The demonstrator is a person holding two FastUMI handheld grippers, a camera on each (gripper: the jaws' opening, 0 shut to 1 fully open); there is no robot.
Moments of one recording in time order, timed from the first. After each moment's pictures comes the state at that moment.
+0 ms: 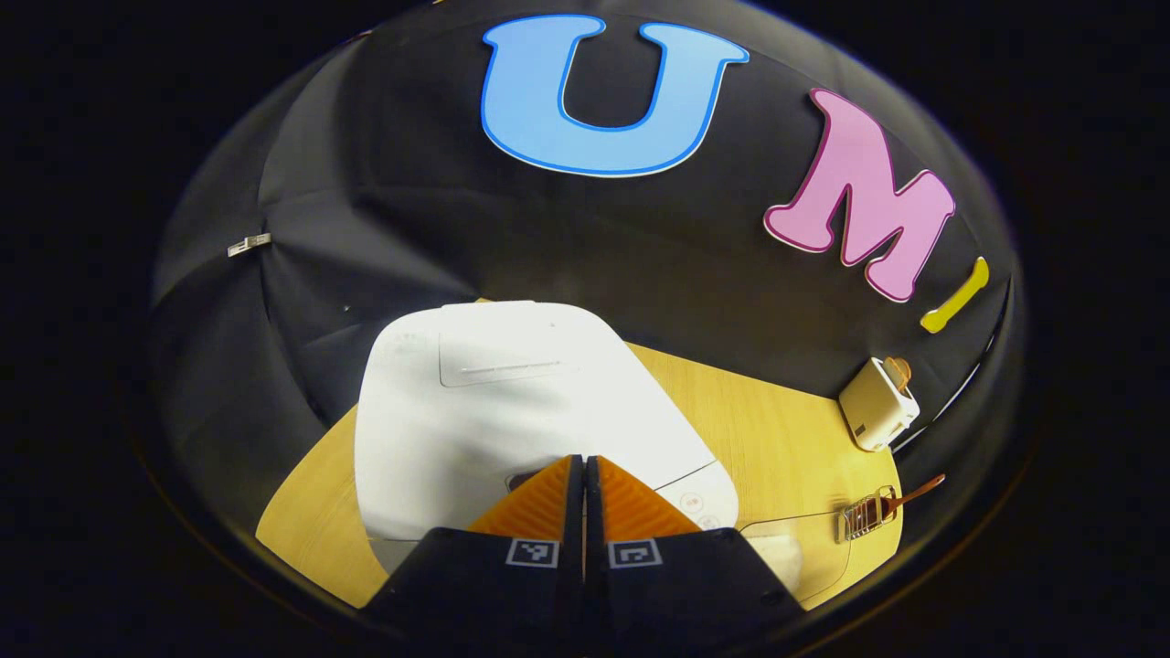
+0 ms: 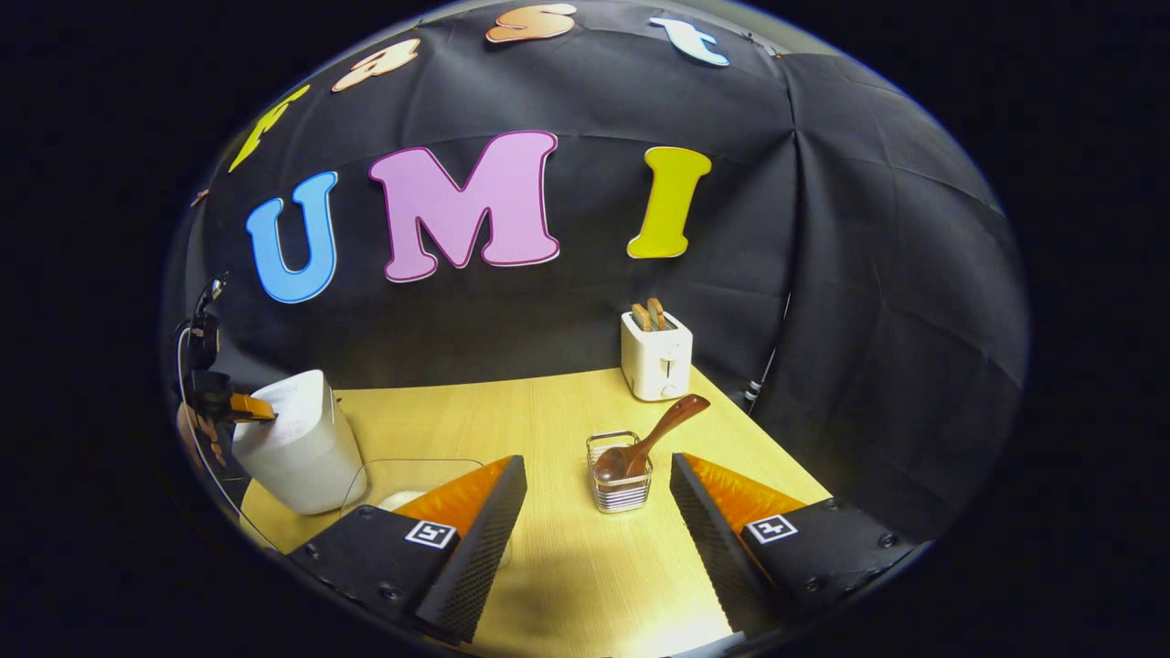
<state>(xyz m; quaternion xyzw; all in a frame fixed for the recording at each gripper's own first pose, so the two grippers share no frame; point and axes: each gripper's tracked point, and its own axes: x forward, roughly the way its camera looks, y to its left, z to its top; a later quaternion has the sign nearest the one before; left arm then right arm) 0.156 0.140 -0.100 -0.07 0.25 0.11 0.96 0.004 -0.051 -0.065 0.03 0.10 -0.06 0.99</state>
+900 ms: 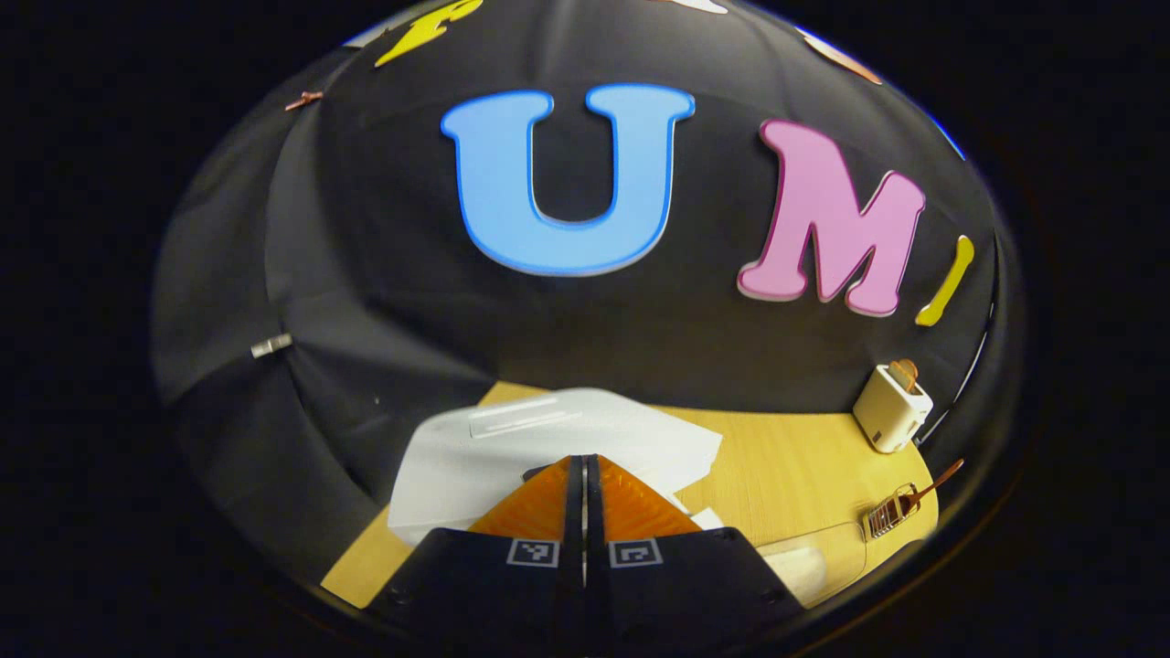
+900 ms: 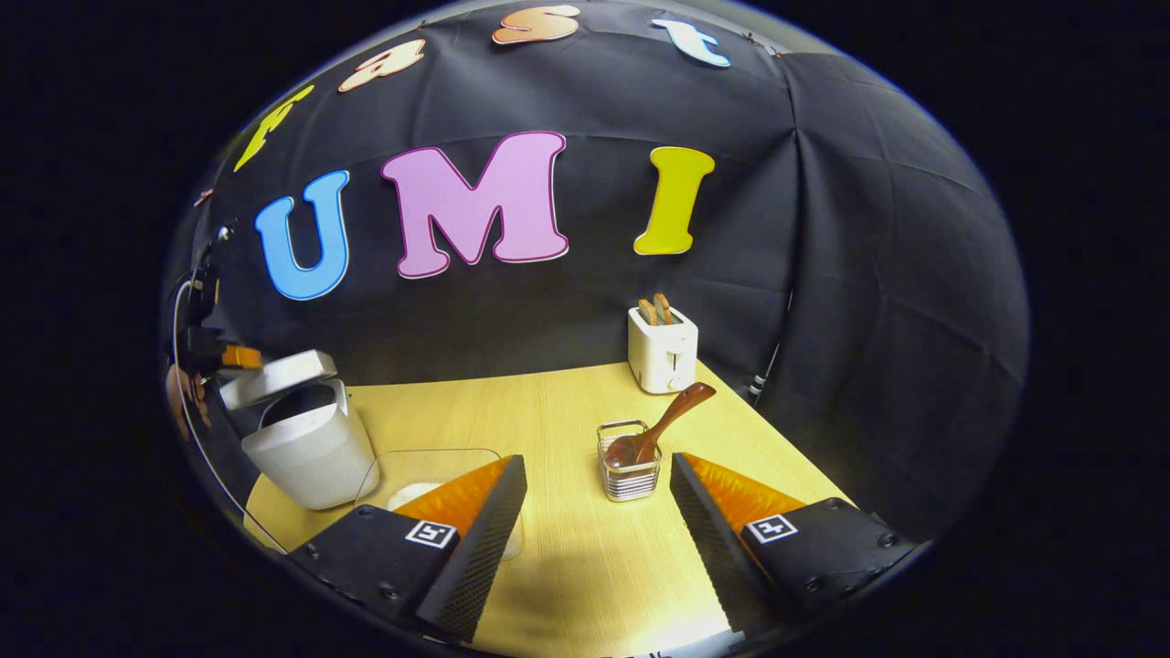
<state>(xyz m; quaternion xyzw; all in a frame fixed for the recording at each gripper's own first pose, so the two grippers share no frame) 0.146 0.135 0.022 0.02 0.12 0.11 0.99 -0.020 -0.033 -0.066 0.03 0.10 -0.05 0.99</state>
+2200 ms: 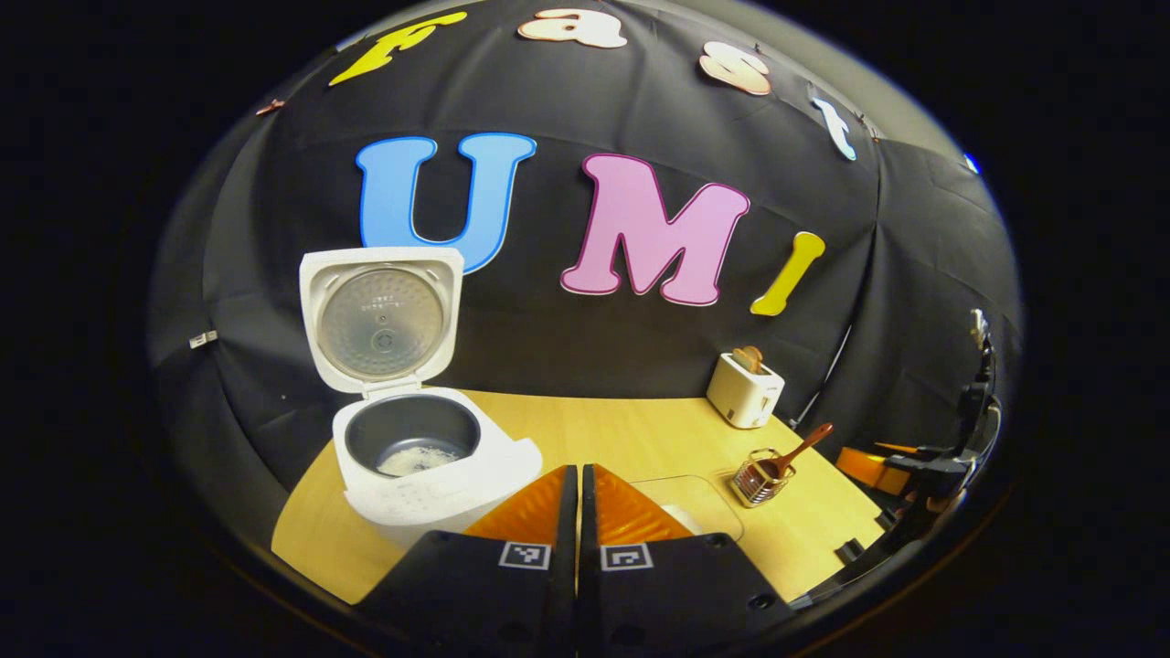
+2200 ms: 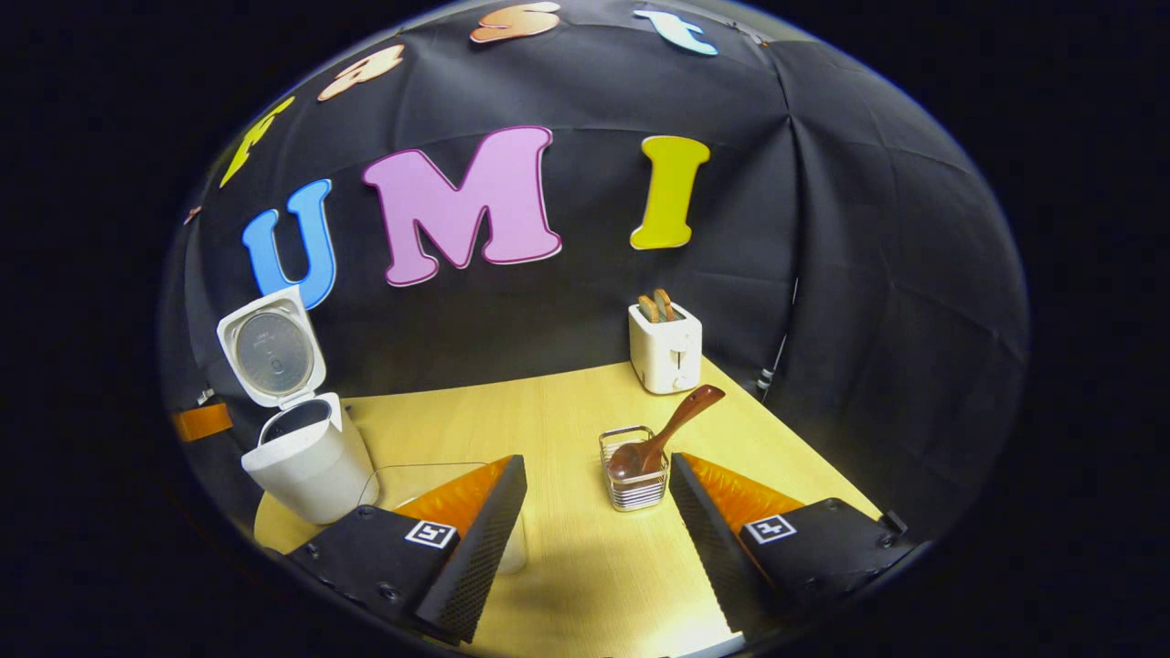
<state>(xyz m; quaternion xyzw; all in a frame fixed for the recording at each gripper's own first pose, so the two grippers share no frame) 0.025 -0.016 -0.020 0.00 0.12 -0.07 0.99 0.022 -0.051 -0.076 0.07 0.12 -0.04 0.99</state>
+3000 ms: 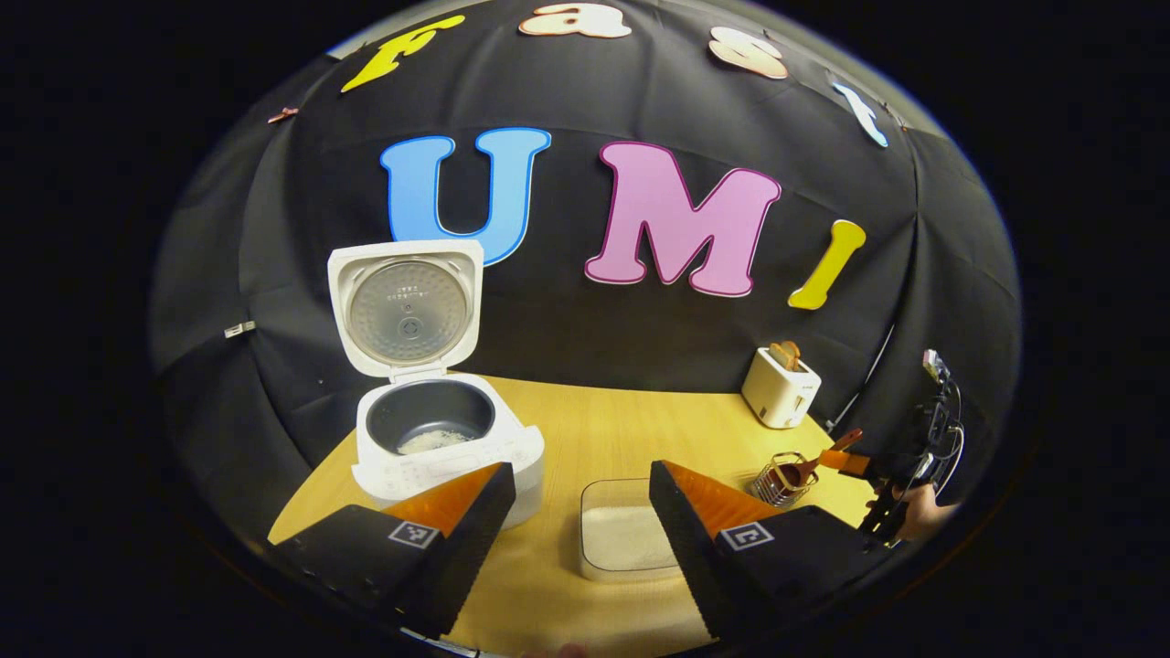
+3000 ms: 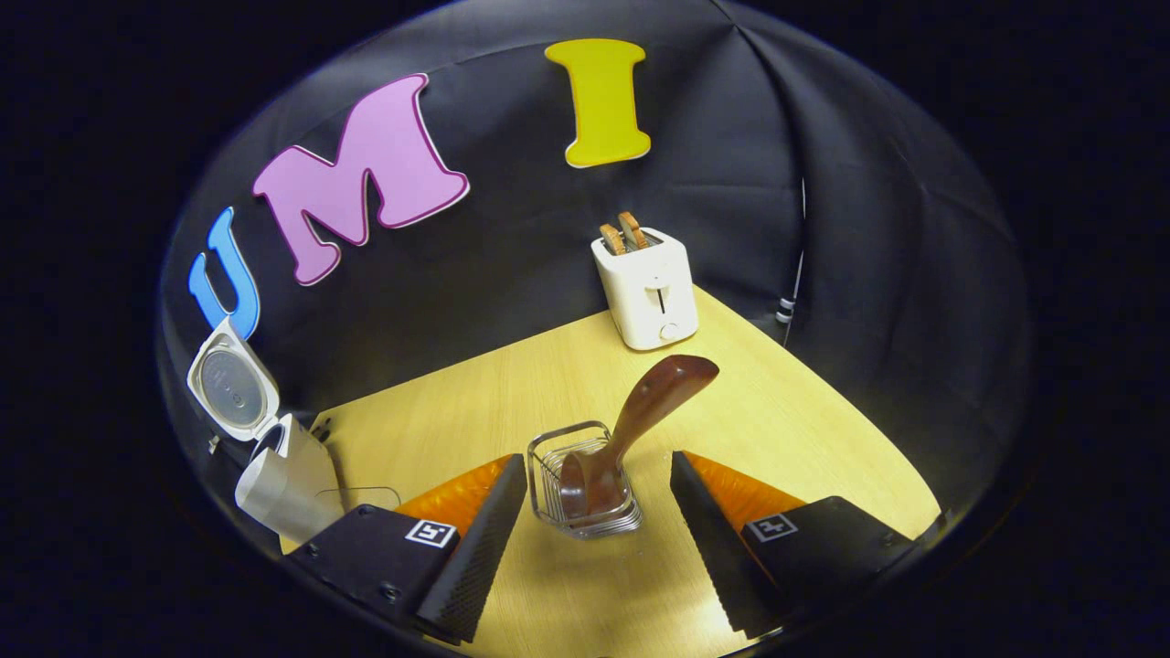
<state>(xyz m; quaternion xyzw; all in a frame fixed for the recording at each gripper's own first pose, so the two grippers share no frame) 0.022 -0.028 -0.031 0.03 0.14 0.03 0.99 0.152 -0.124 -0.155 0.16 0.19 -0.03 0.97</state>
